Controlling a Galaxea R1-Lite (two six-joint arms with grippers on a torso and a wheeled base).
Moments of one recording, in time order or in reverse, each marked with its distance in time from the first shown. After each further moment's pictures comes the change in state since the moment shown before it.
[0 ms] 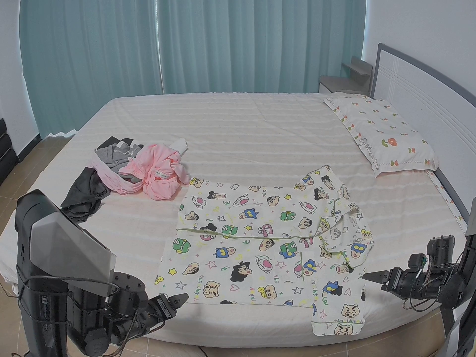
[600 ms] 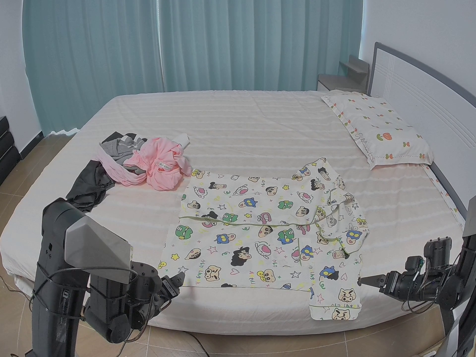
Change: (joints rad) left arm 0.073 0.164 -0.261 0.000 0.162 0.028; right arm 0.021 0.024 0.000 0.001 -0.010 -0.027
